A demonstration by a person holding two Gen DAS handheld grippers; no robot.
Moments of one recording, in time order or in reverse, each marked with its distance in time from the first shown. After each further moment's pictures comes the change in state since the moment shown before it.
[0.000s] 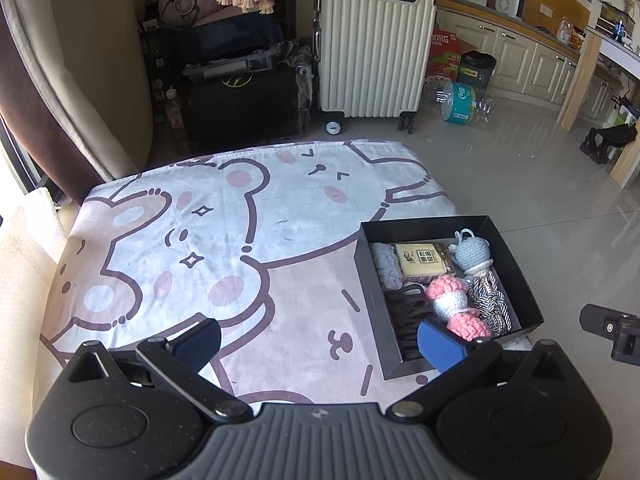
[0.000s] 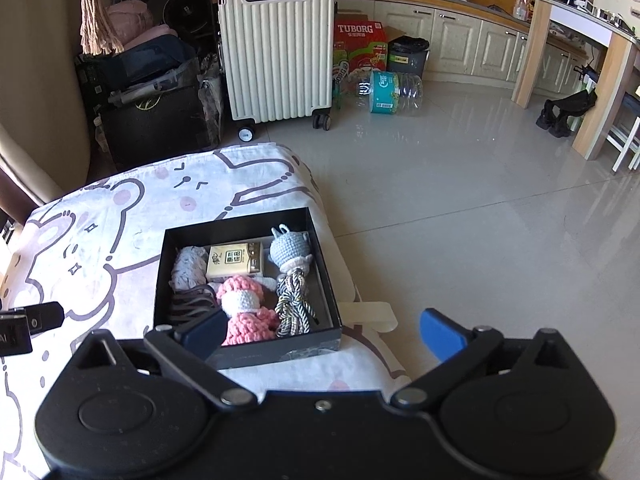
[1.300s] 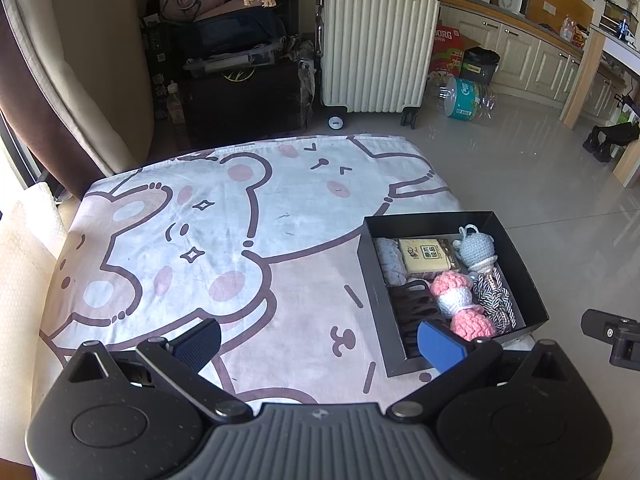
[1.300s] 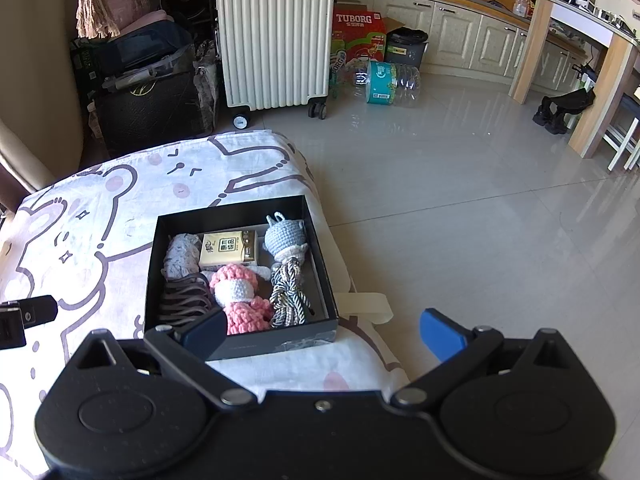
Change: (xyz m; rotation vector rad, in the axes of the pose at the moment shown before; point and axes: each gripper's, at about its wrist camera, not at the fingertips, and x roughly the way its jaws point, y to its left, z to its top) left arm 0.005 0.000 -0.001 0.001 0.009 0.003; right arm 0.006 0.005 -0.002 -0.019 0.029 -0.027
